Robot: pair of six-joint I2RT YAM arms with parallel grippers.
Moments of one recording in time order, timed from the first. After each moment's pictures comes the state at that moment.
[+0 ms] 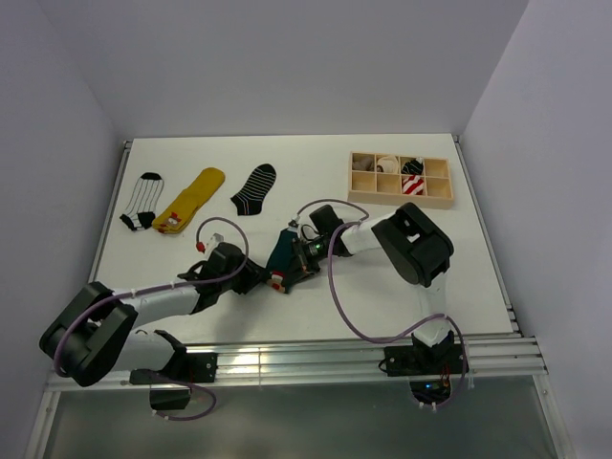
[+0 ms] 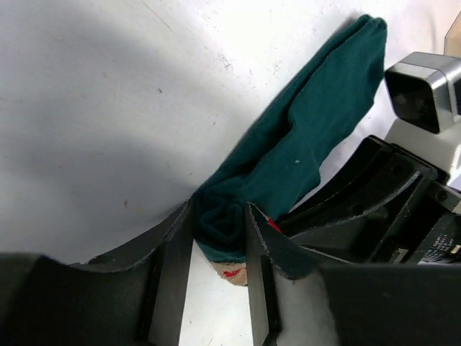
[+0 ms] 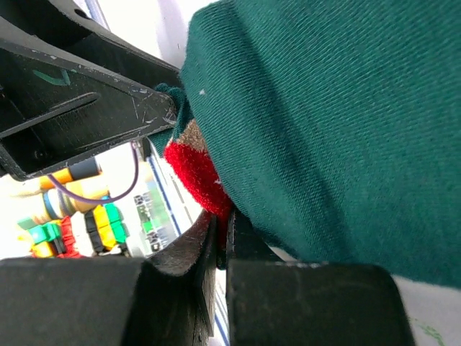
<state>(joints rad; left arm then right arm) -0.64 1.29 0.37 0.15 -0.07 -1.34 0.62 2.03 0.98 0.07 -0.94 0.57</state>
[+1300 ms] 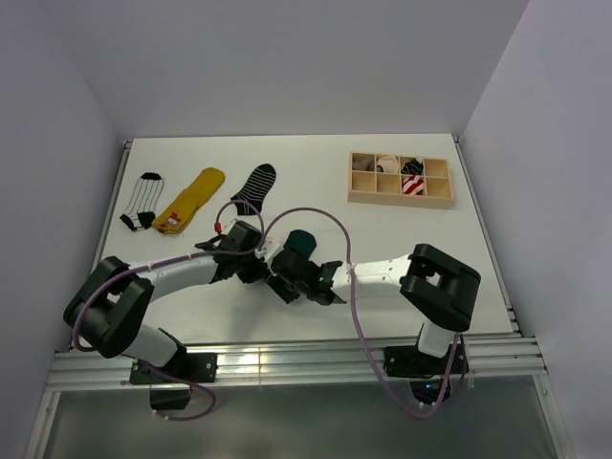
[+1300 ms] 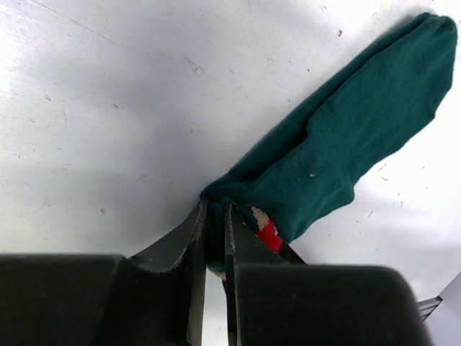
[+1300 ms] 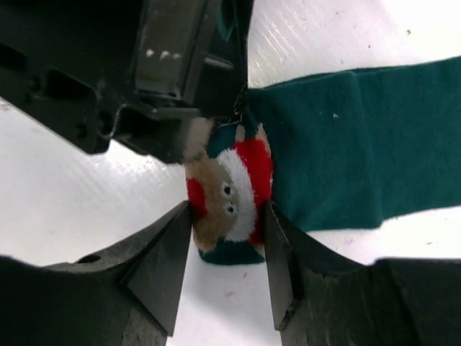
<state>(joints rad) -0.65 1.47 0.69 -0.23 -0.06 -1.16 1.10 1.68 0.87 0.01 0.17 0.13</state>
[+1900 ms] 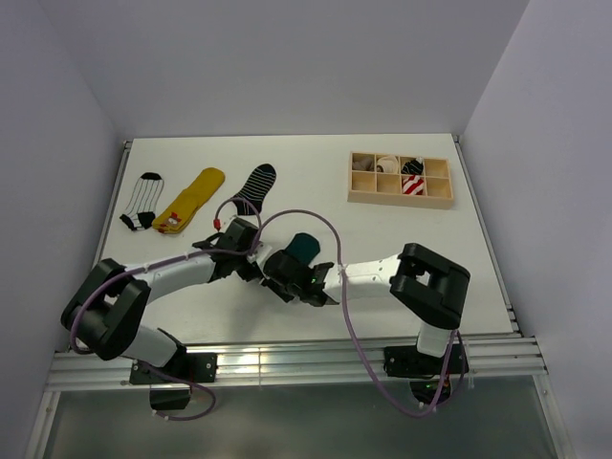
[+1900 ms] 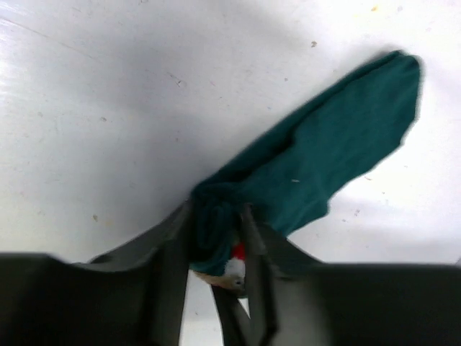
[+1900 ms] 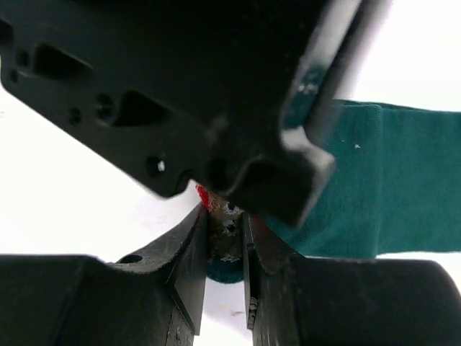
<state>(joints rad) -0.64 1.48 0.70 -0.21 -0.04 -1.14 1.14 1.77 0.92 0.01 0.24 0.09</state>
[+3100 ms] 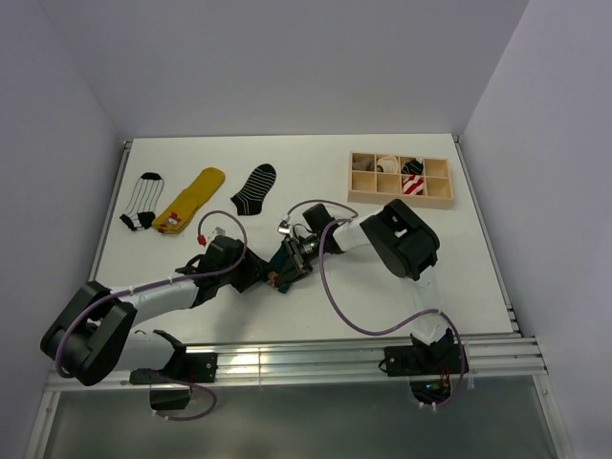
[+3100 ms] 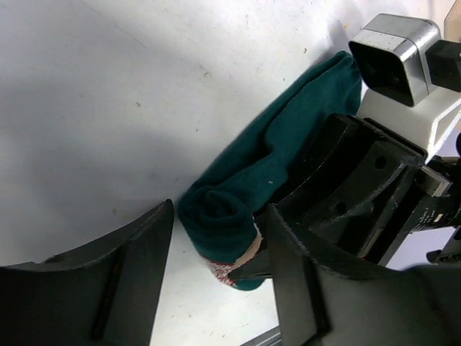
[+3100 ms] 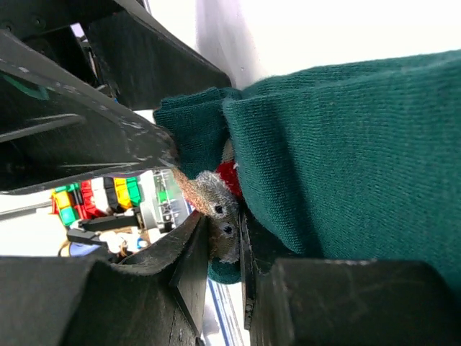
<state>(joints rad) -0.59 1.29 0.42 0.10 -0.01 -1.26 0.63 2.14 1.08 0.10 -1.11 0.53</state>
